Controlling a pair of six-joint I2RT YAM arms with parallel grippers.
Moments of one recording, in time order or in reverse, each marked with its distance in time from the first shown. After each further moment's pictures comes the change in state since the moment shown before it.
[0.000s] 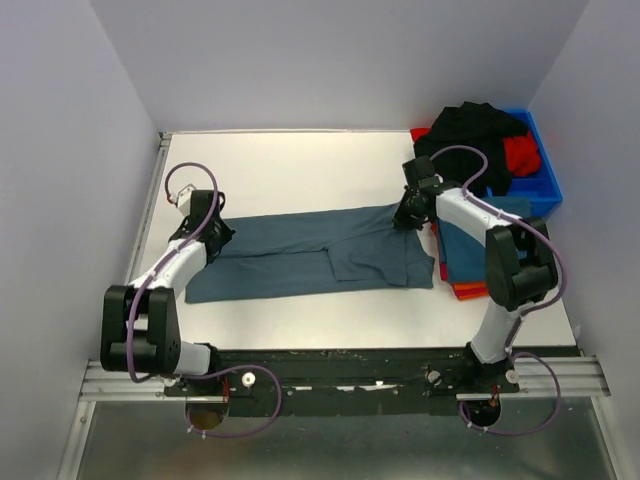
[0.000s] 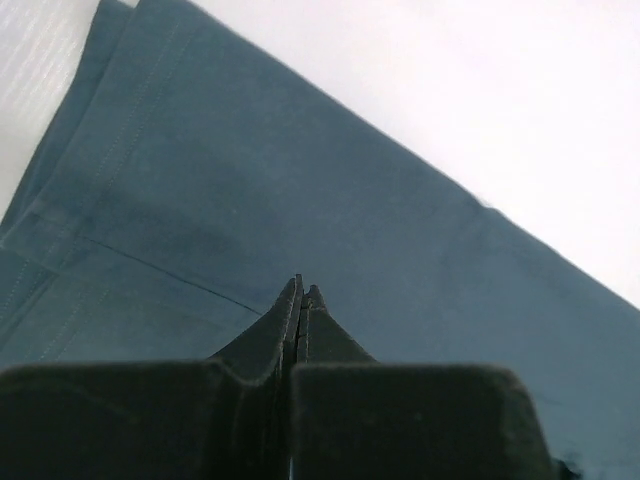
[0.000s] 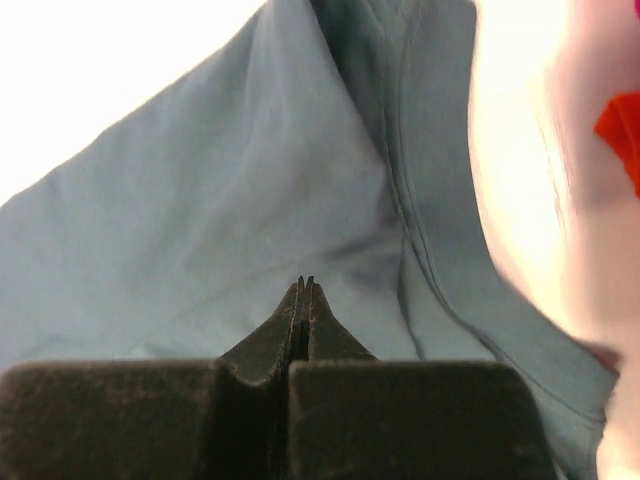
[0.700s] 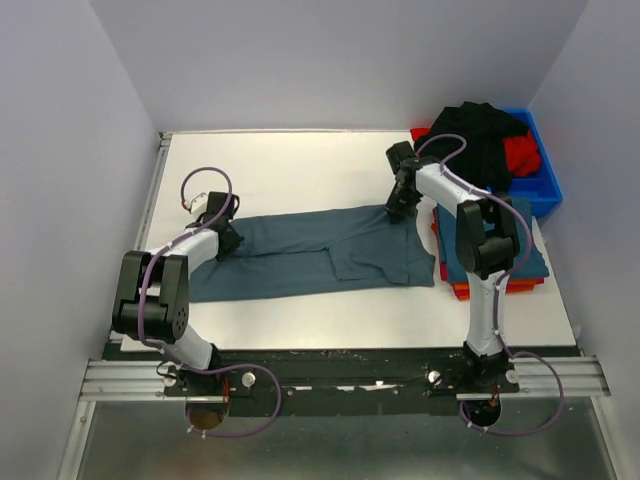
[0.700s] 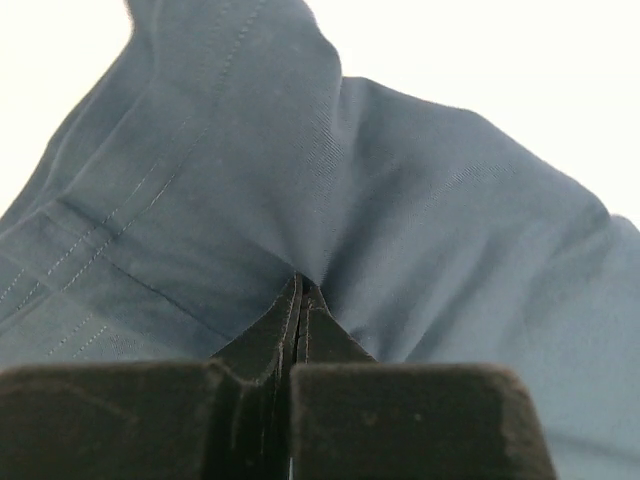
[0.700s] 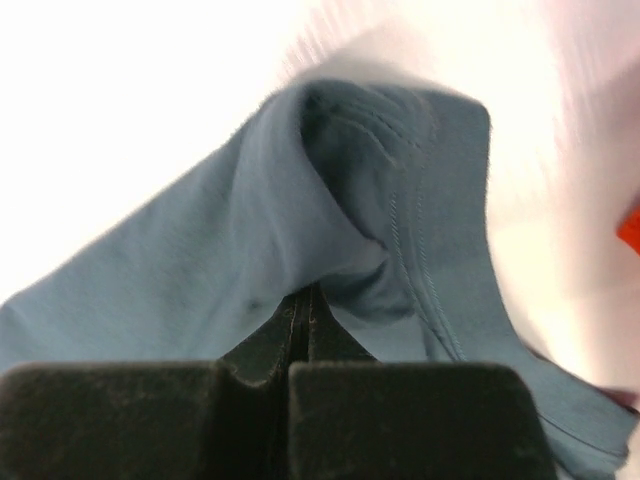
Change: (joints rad) left arm -0.032 0.278 0.093 -0.074 -0.058 -0.050; right arm 0.001 0.350 0.429 -0.304 0.102 0.040
